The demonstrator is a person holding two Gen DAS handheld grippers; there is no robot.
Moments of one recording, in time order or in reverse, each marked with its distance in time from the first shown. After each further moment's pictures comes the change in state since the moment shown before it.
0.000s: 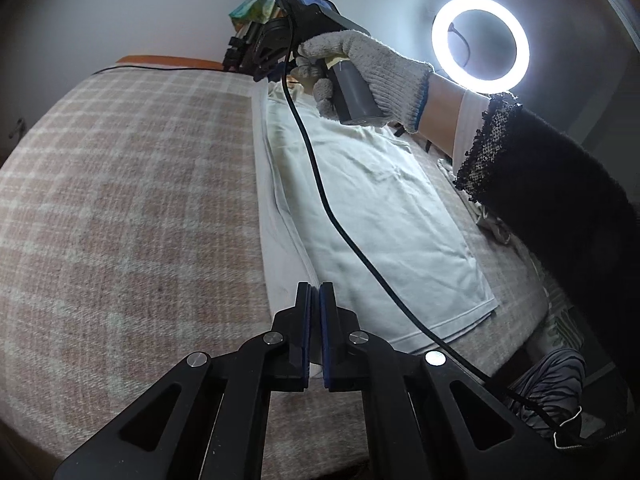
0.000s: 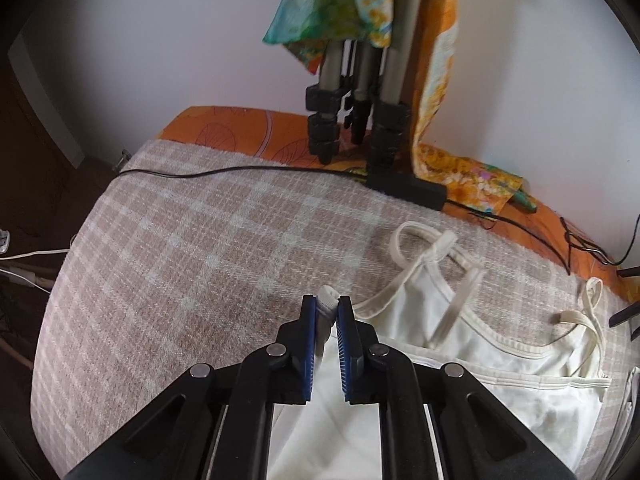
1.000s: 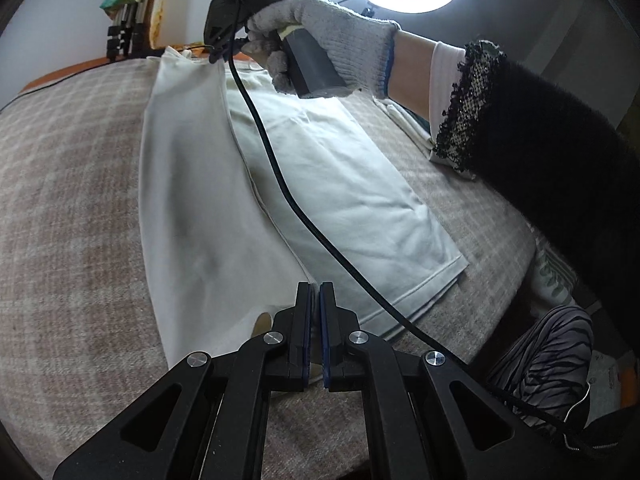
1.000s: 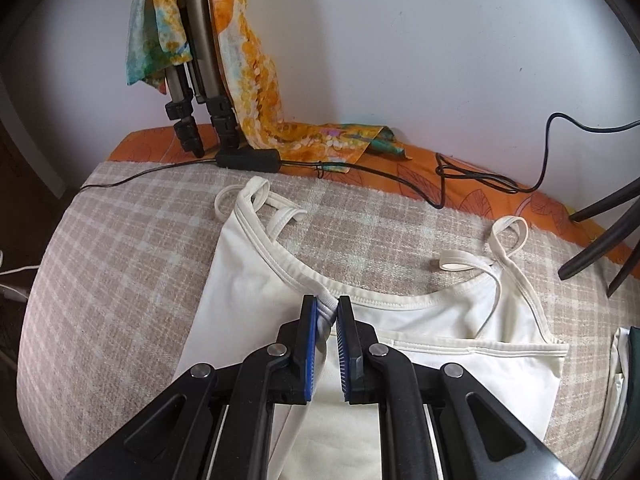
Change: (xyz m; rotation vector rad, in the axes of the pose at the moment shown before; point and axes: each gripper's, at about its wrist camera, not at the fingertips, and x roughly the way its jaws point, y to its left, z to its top) left arm 0.069 -0.090 -0.007 0.205 0.152 -0.088; right arm -0.023 -0.121 -0.063 0.105 -0.038 -0.031
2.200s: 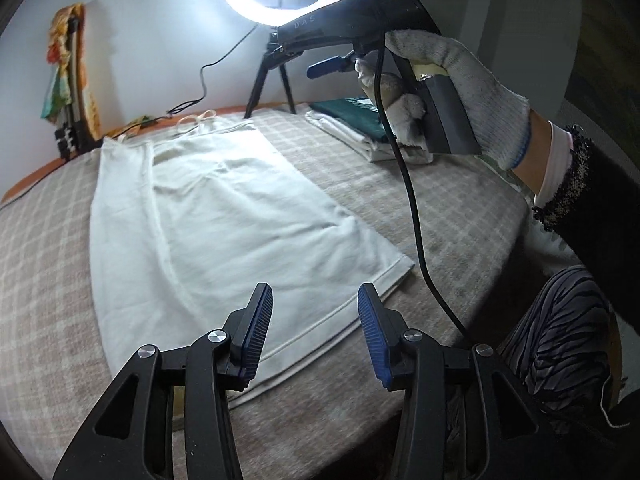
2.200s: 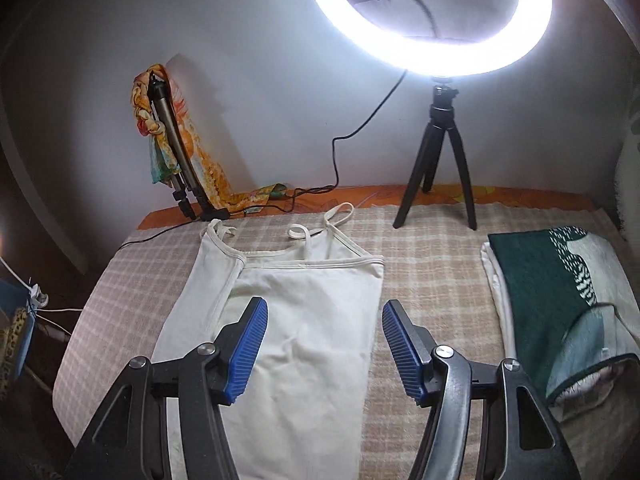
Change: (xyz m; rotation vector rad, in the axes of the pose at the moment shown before) left arm -0.007 -0.092 0.001 0.292 -0.090 0.032; right arm -0.201 -0.144 -0.120 0.203 -0.258 0.036
